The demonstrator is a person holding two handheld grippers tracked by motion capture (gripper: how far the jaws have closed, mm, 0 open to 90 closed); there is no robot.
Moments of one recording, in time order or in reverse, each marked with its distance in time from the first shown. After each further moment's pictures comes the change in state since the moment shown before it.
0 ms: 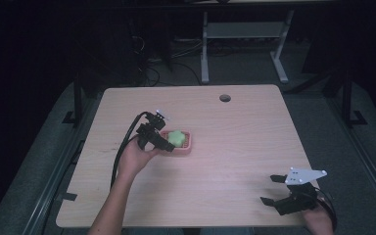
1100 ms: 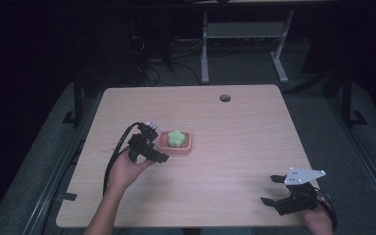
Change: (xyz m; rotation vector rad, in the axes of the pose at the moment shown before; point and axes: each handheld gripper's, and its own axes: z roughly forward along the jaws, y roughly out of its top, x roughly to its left) left arm -0.009 -0.037 -0.011 -0.038 -0.006 0.022; right arm 0.000 -0.001 0.002 0.016 -0.009 0.000
